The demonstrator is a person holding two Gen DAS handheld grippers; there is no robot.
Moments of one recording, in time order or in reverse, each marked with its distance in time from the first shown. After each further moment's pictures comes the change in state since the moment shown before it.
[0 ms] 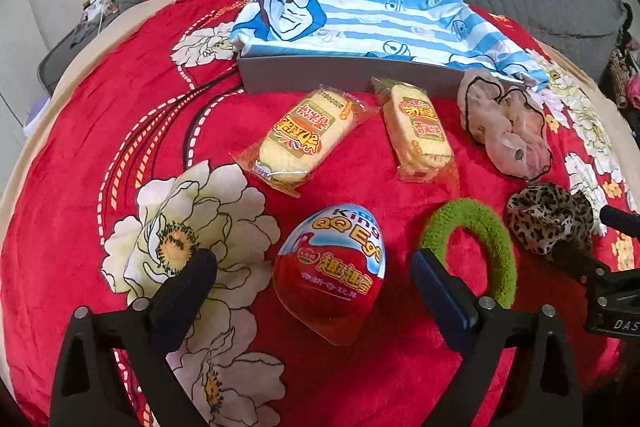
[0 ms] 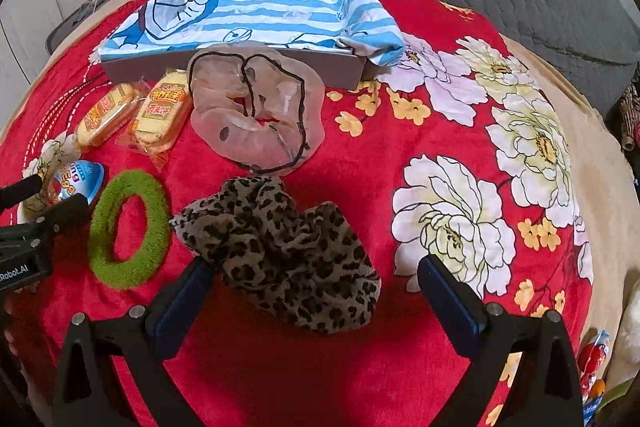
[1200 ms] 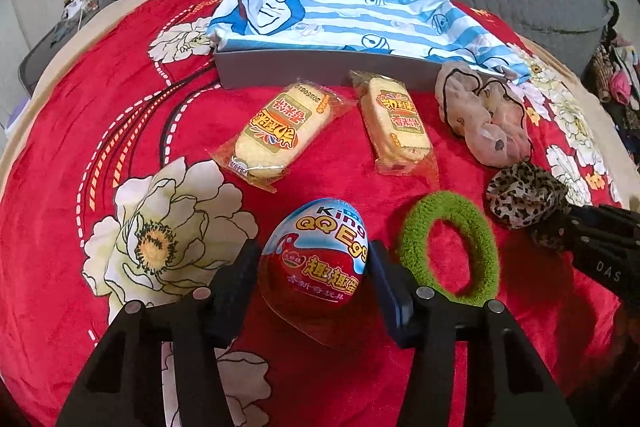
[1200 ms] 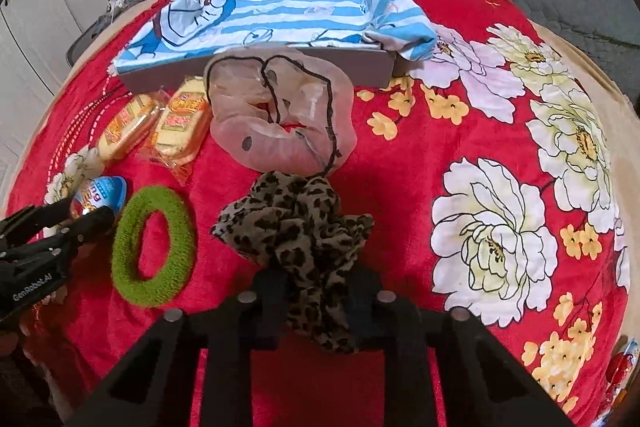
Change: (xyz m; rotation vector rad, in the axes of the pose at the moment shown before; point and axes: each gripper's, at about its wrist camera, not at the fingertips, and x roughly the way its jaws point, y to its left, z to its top) left arm 0.002 -0.002 -0.001 0.022 0.018 -0.084; right arm 0.009 -0.003 0.009 0.028 0.011 0.154
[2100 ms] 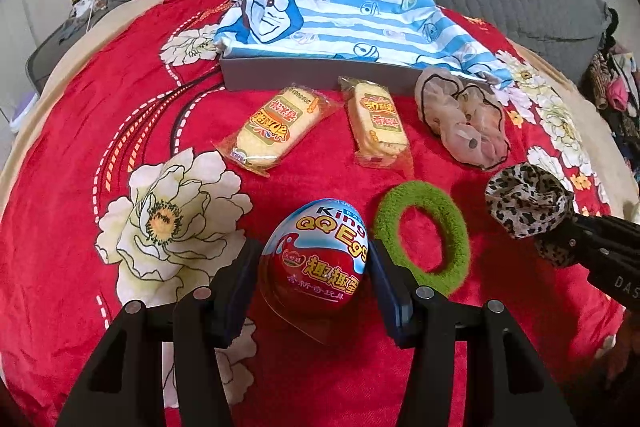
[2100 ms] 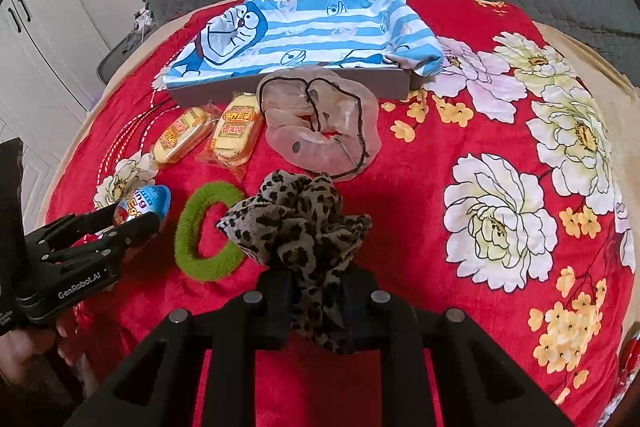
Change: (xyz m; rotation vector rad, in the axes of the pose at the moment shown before) left arm -0.027 -0.008 -0.012 -0.029 -0.022 0.000; right arm -0.040 0.007 -0.015 0.017 -0.047 0.112
